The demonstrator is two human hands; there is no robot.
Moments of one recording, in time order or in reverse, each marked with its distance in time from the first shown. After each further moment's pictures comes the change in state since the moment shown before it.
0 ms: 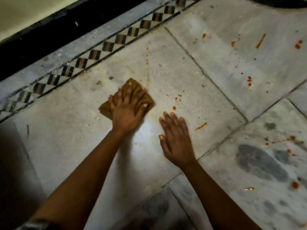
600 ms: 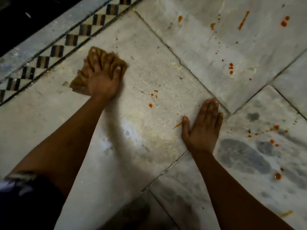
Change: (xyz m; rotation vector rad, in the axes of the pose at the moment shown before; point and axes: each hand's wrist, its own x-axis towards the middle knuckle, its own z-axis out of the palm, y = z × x) left_hand 0.096 0.037 -0.014 -0.011 0.001 -0.228; right_hand -0.016 0.095 -0.025 -0.230 0.136 0.657
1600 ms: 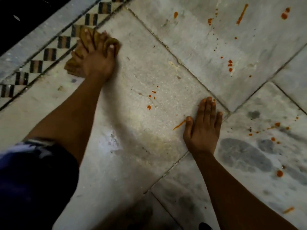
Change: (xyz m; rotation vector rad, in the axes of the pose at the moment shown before) left_hand 0.051 0.020 -0.012 -0.040 0.008 -0.070; right_hand 0.000 0.000 0.001 0.014 0.030 -0.016
